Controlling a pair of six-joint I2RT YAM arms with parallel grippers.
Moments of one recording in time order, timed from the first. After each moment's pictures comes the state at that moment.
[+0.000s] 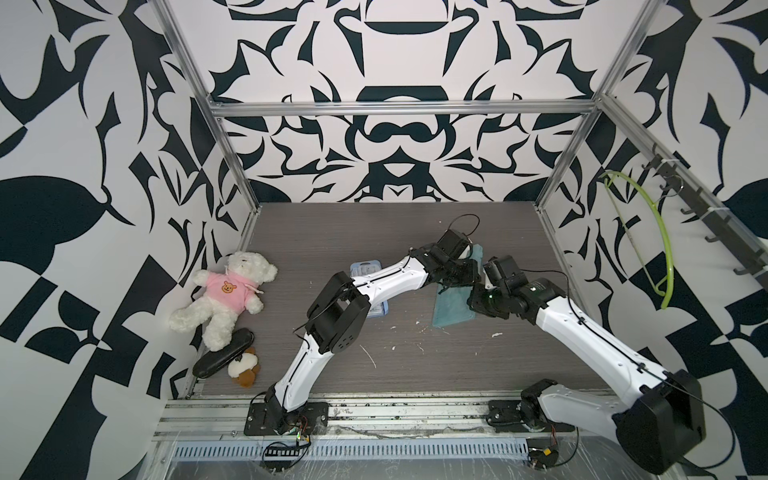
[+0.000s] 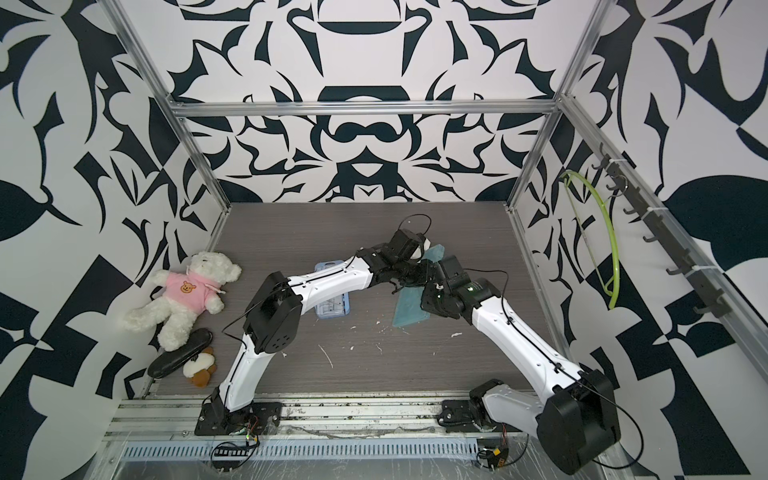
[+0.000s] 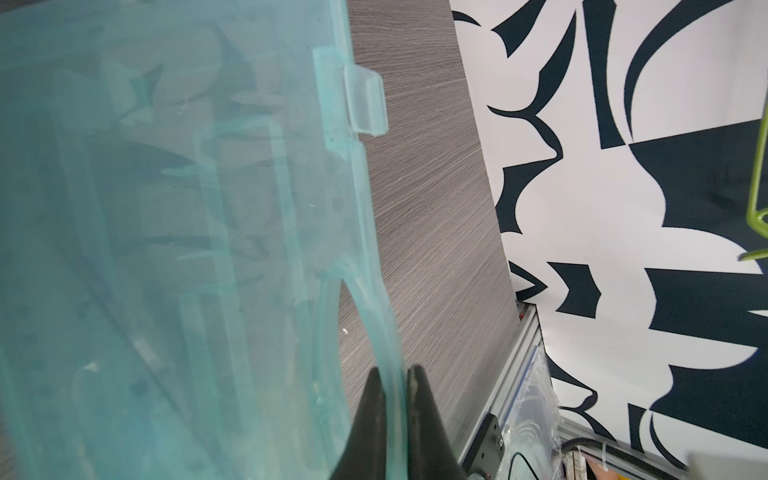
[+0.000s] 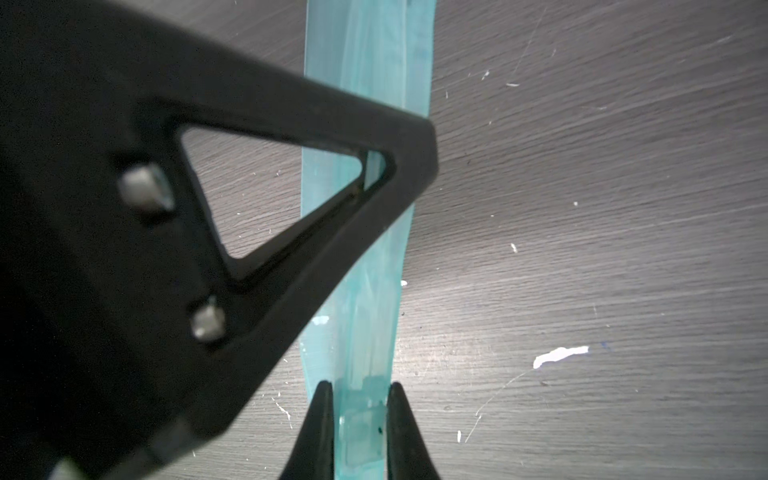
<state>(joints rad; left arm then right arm) -0.94 2.22 1.85 -0.35 0.36 -0.80 0.42 1.13 0.87 -0.79 -0.06 0.70</state>
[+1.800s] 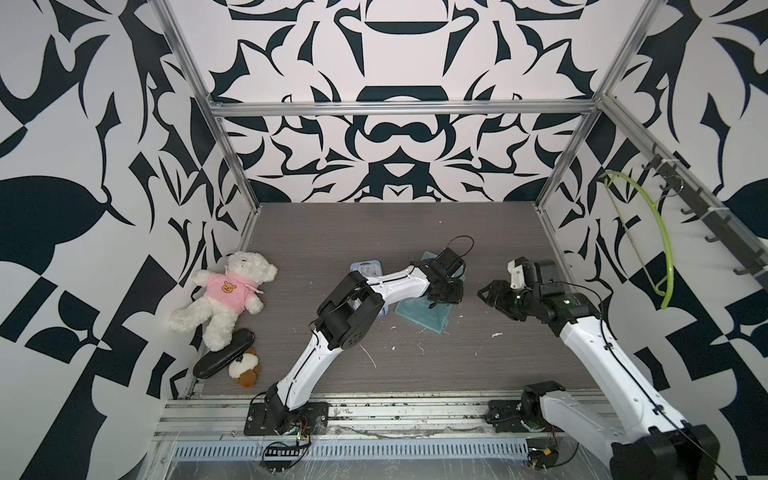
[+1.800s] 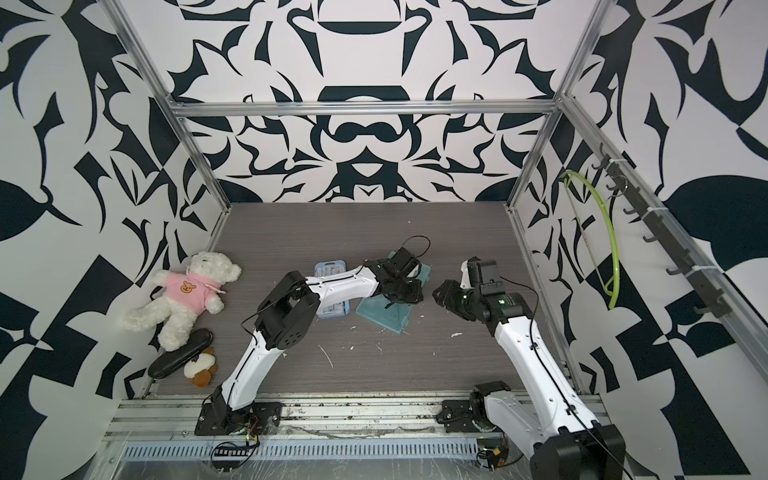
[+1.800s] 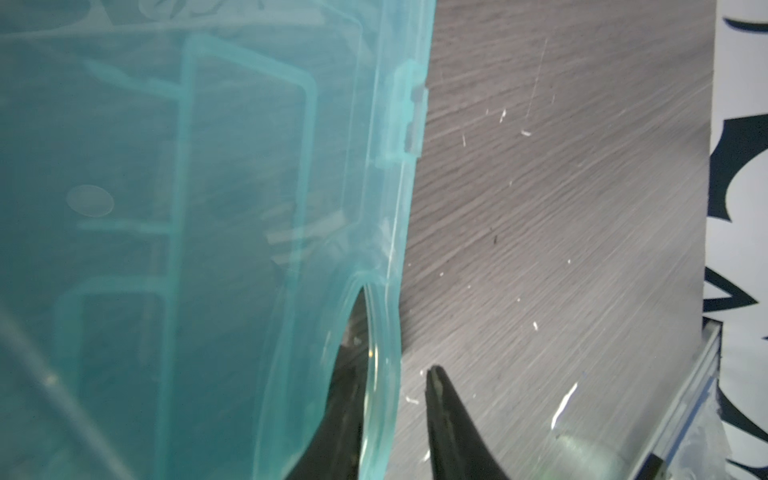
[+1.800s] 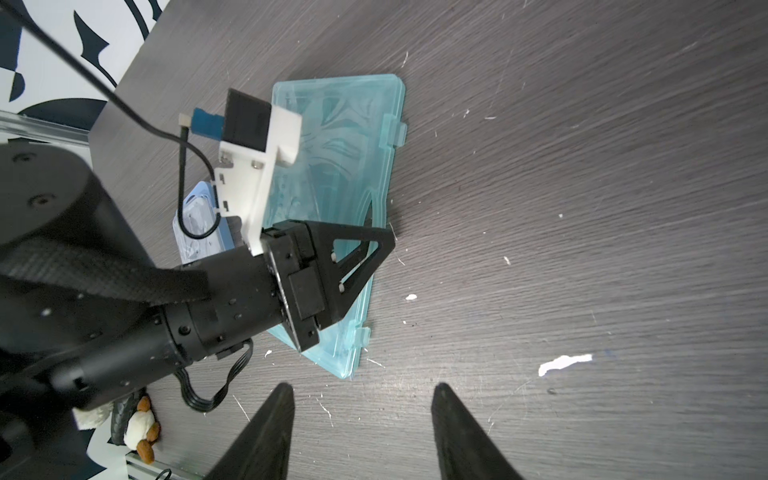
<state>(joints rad) -0.94 2.31 1.77 -0.45 0.24 -0.70 0.14 0.97 0.78 -0.73 -0.31 0.65</state>
